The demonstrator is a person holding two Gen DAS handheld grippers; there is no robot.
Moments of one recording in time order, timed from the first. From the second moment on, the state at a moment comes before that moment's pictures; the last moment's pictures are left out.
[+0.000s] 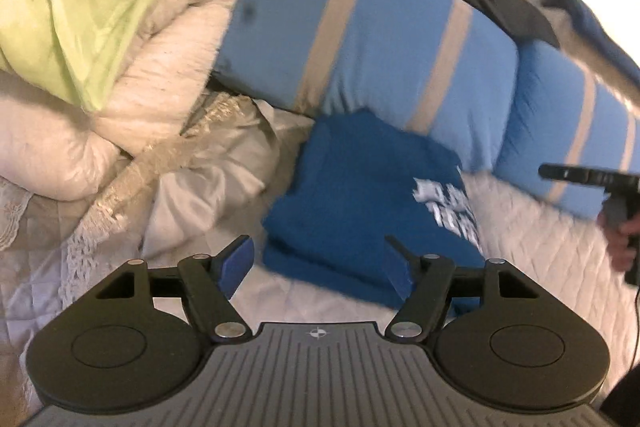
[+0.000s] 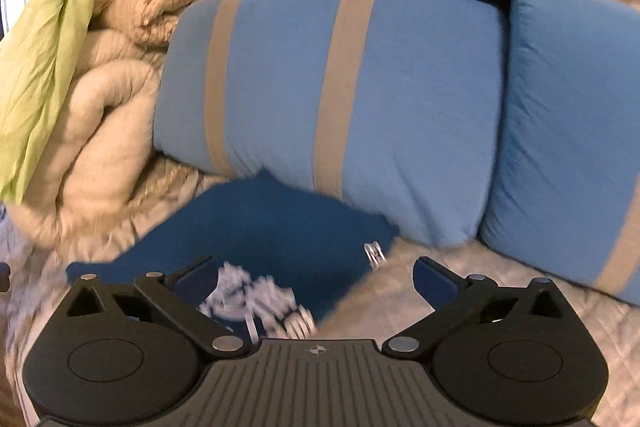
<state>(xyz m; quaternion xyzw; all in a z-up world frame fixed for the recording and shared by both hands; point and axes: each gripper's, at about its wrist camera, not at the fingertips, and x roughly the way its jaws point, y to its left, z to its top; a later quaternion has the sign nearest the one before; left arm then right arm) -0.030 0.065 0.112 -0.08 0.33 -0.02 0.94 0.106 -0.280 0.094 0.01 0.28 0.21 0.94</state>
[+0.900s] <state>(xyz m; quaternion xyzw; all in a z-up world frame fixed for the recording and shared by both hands) -0.069 -0.025 0.102 -0.02 0.33 -0.09 0.94 -0.170 -0.531 0.090 -0.01 0.29 -0.05 0.96</state>
